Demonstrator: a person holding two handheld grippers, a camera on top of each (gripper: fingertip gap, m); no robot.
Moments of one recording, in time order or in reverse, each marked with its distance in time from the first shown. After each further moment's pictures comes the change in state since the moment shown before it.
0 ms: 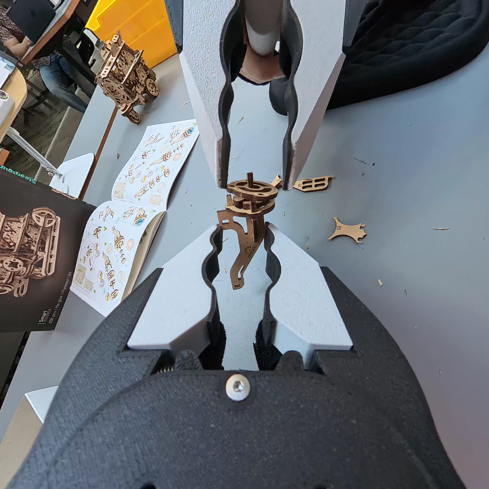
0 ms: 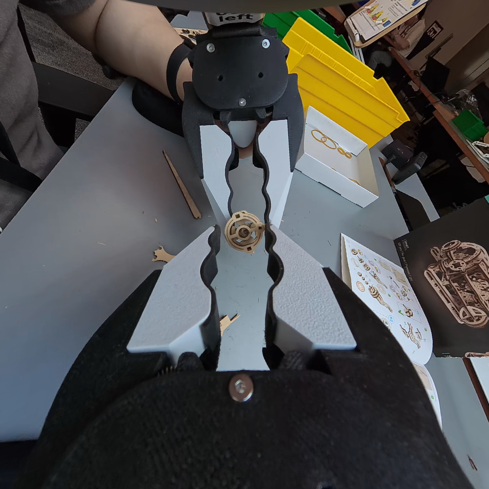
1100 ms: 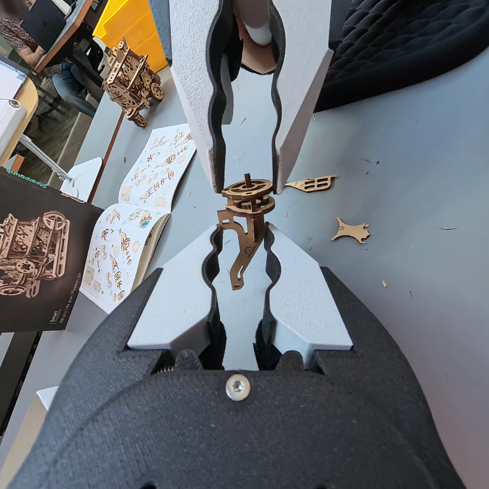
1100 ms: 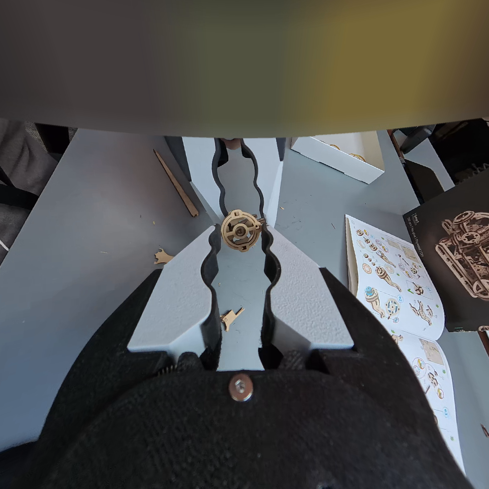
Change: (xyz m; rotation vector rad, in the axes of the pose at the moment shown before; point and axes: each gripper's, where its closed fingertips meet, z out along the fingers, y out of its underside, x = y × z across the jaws) left arm -0.001 -0.001 0.000 -0.001 -0.026 0.029; right arm 0.006 0.003 0.001 -0.079 0.011 0.100
